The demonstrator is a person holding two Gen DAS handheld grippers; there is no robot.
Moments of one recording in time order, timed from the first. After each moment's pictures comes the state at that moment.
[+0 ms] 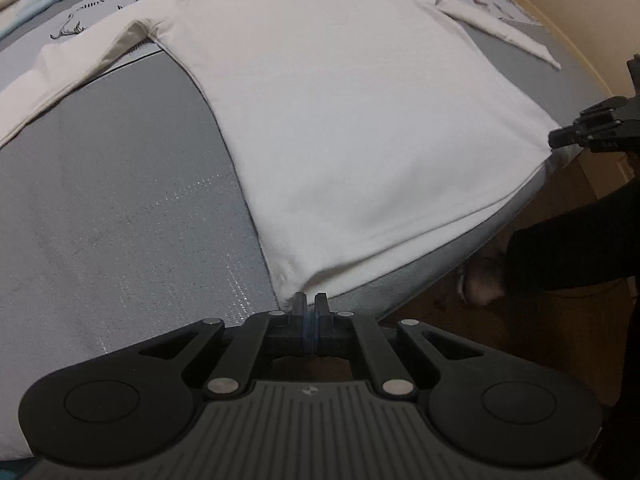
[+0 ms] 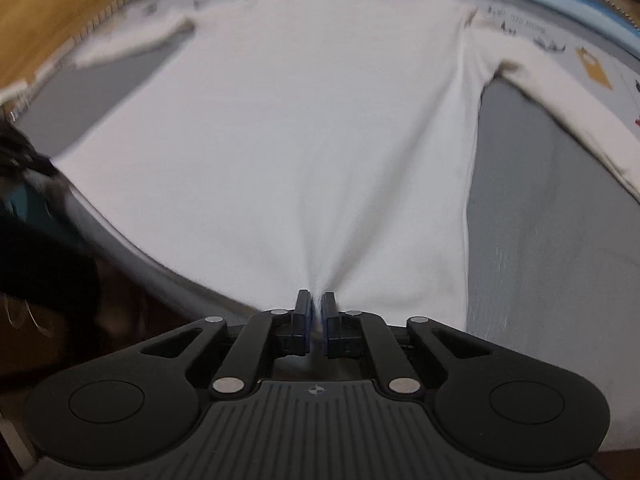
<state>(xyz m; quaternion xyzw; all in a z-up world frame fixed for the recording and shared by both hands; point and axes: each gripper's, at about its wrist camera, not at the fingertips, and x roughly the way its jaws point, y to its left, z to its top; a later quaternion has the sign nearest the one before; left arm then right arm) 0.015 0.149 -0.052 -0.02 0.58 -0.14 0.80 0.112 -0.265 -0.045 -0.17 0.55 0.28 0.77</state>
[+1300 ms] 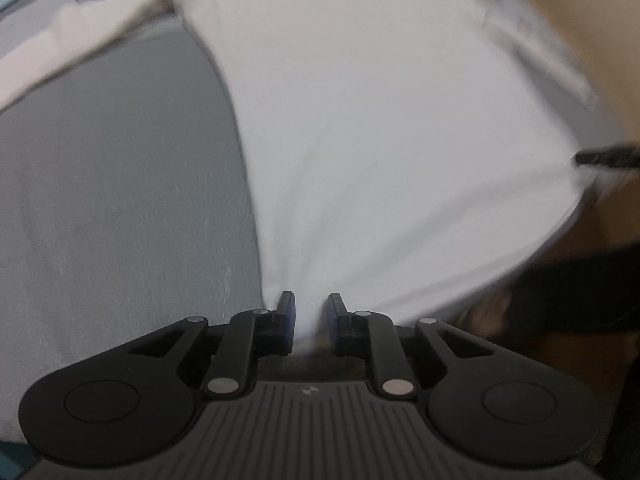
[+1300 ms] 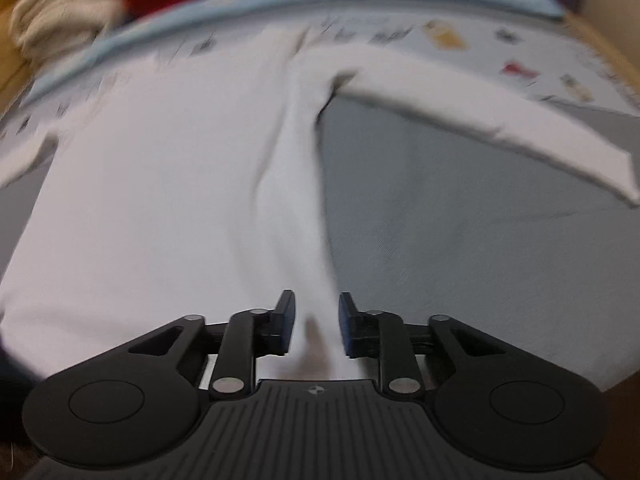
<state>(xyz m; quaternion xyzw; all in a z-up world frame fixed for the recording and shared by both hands) 0.040 0.128 -0.089 -0.05 0.61 -0.09 0.79 0.156 -0.302 -0.048 -0.09 0.55 0.13 0.82</state>
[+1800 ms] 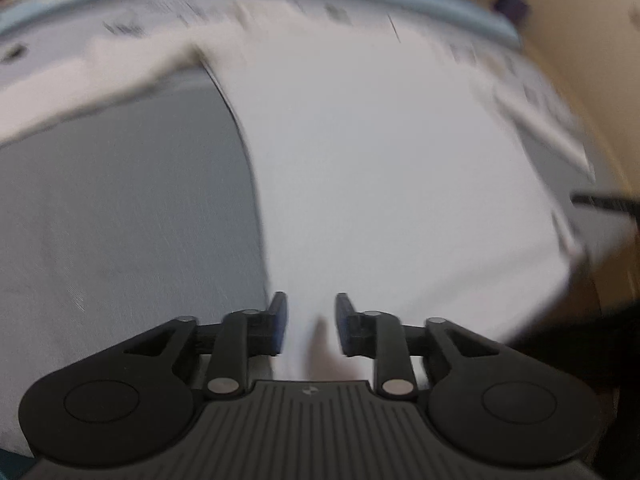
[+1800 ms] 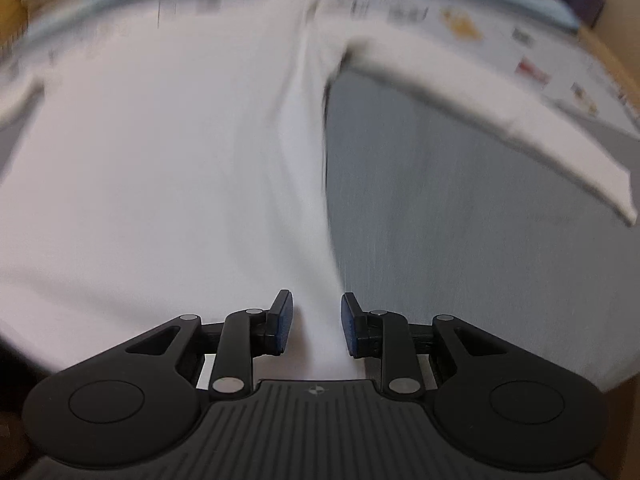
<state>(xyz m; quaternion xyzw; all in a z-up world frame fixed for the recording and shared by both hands) 0.043 0.147 -0.055 -0.12 0.52 -0.04 0.85 0.155 -0.286 -0.029 -0.09 0.49 0.11 0.86</state>
